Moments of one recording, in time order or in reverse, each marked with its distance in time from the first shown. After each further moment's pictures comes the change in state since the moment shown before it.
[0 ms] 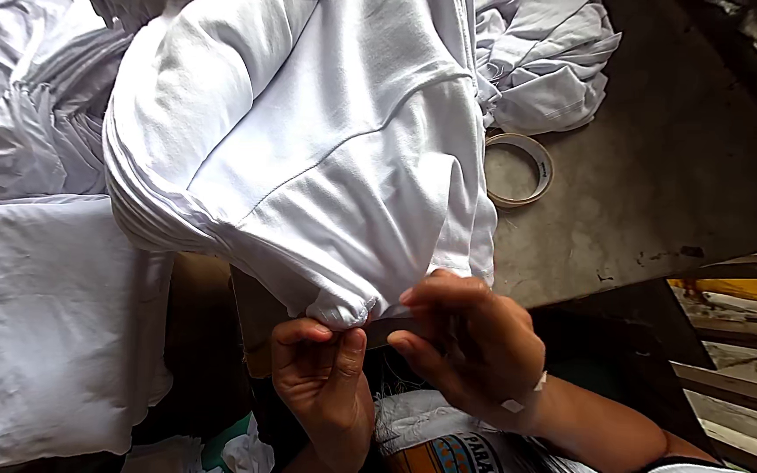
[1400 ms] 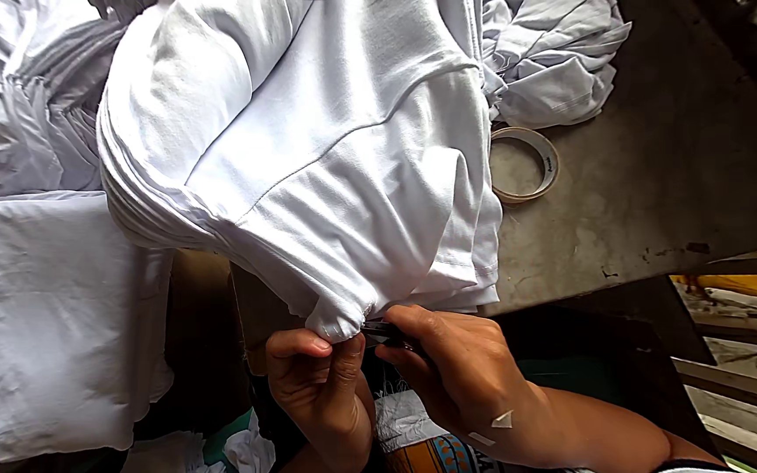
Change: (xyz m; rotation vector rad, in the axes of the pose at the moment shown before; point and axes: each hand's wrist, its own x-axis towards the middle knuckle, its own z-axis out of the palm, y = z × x) left_hand -0.001 0.001 -0.001 0.047 0.013 0.068; right_hand -0.010 -0.016 0.009 -0.302 -0.130 -0.008
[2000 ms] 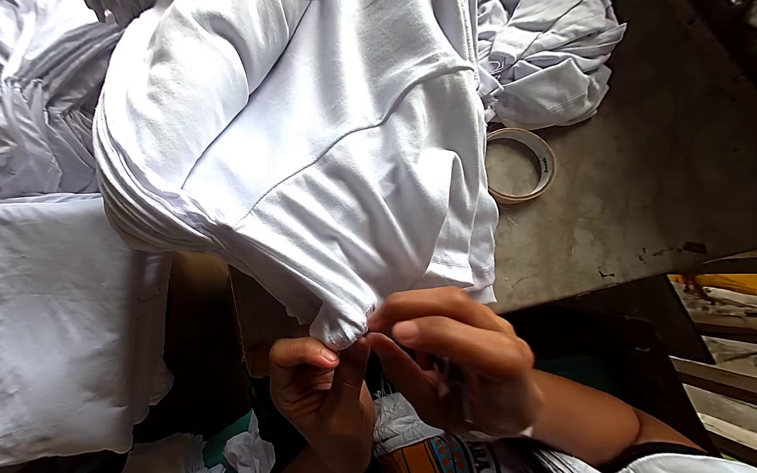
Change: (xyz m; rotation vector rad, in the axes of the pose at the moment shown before) left_hand -0.002 0.000 -0.001 0.075 -0.055 0.044; right_hand 0.020 0.002 0.011 0.294 0.293 -0.142
